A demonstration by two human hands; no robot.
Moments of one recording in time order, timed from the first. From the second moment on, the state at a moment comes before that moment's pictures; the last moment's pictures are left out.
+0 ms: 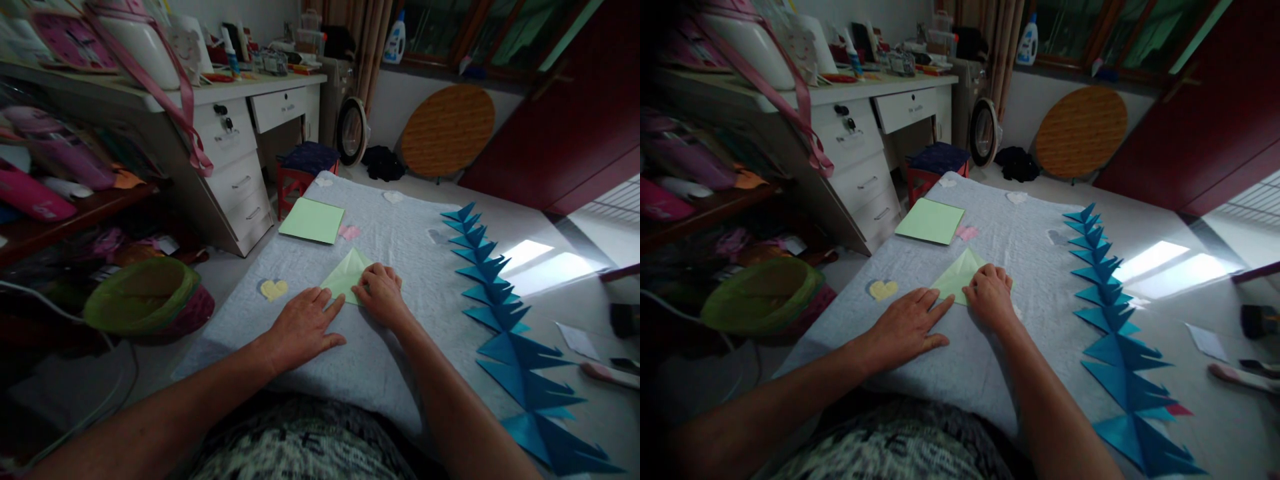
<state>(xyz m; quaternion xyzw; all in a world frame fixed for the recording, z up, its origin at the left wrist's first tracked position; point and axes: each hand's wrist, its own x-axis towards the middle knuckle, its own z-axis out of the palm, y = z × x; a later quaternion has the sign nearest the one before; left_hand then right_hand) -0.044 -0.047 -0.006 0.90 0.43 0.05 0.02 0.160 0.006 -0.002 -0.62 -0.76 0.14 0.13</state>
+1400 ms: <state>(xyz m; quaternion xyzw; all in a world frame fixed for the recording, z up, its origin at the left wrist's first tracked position) -0.058 -0.053 0.002 0.89 0.46 0.04 -0.01 0.161 -0.077 0.006 -0.54 -0.83 0.10 0.12</state>
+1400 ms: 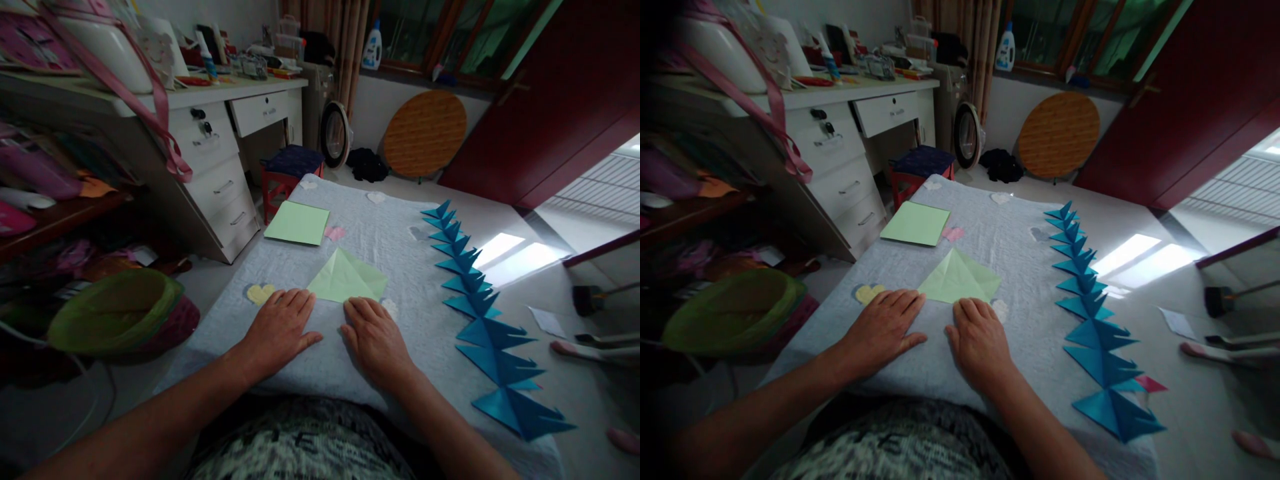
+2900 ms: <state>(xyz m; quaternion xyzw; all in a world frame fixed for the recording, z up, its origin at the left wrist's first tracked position) -0.029 -0.014 0.019 0.83 0.41 0.31 0.24 0.195 -0.052 -0.006 -0.48 -0.81 -0.03 0.33</state>
